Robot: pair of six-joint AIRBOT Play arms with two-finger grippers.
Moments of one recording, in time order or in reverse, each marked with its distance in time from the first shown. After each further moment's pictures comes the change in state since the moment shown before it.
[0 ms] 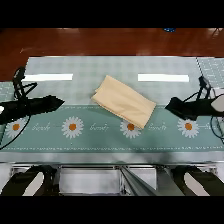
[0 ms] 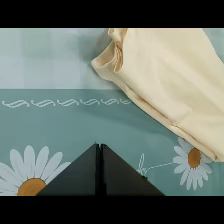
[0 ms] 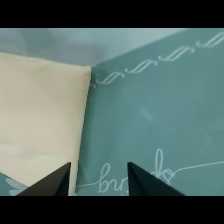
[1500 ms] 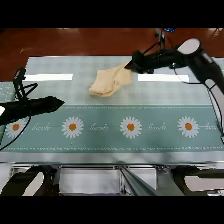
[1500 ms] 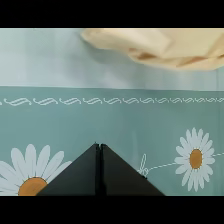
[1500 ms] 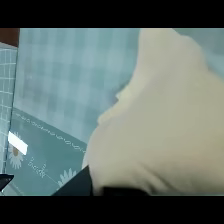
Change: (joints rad) left arm 0.000 -0.002 -0.013 0.000 0.011 -0.004; right arm 0.259 -0.612 0.877 0.464 0.087 -0.306
